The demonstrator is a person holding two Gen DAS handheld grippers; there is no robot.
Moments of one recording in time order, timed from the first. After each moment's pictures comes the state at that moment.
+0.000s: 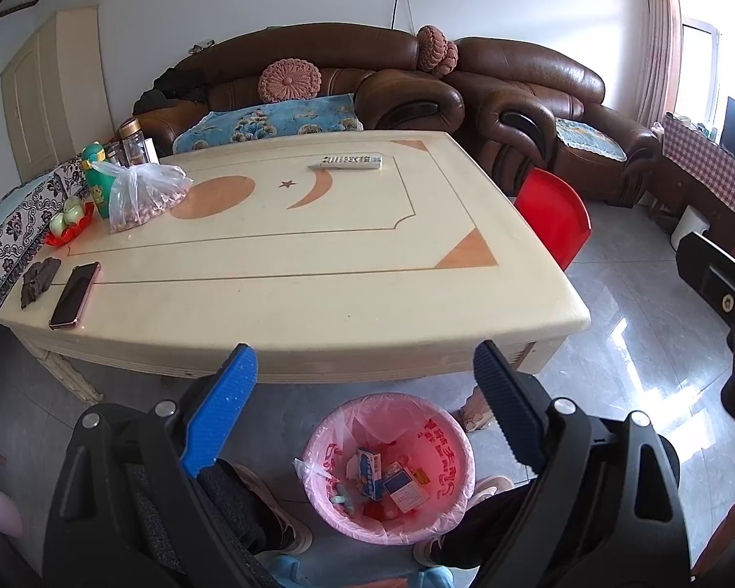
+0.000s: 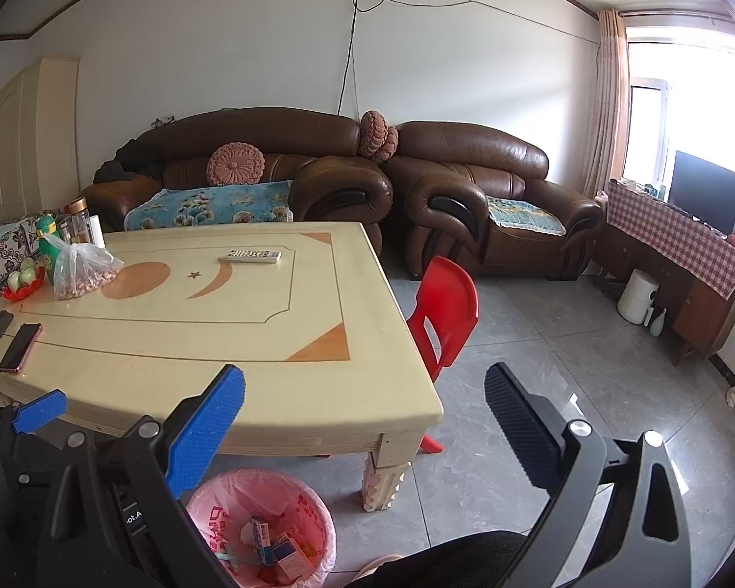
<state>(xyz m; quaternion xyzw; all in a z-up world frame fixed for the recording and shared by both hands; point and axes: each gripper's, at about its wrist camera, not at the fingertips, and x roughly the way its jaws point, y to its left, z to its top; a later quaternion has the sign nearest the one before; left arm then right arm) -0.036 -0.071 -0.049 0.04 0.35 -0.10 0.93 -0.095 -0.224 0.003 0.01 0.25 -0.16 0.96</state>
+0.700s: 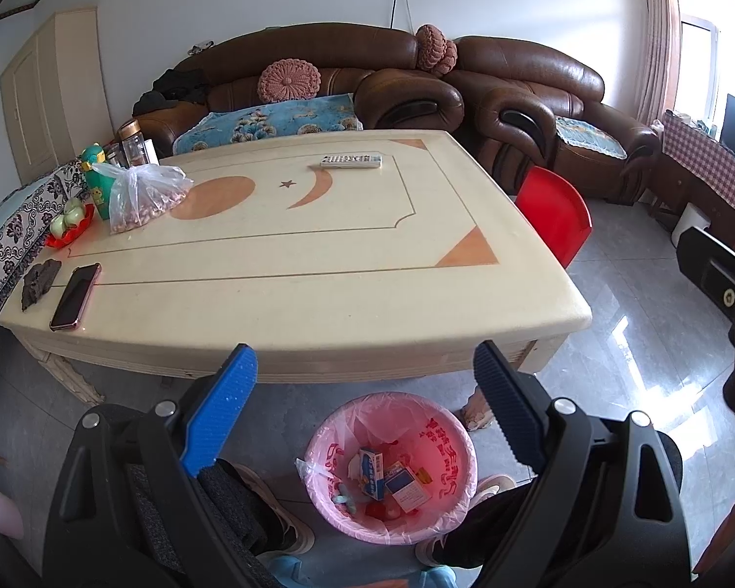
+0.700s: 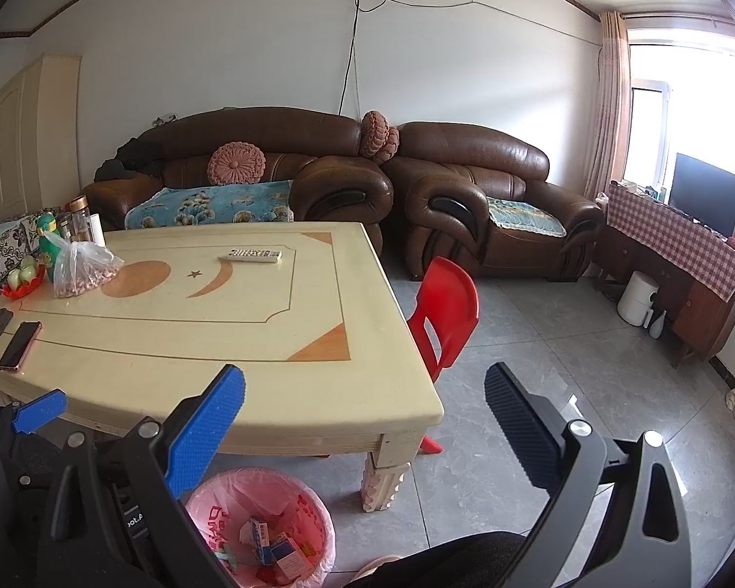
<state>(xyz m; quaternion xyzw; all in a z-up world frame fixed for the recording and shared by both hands) -0.037 -0.070 -0.051 0.04 0.35 -0.10 0.93 -0.095 -0.222 0.004 0.00 0.25 -0.16 0.95</state>
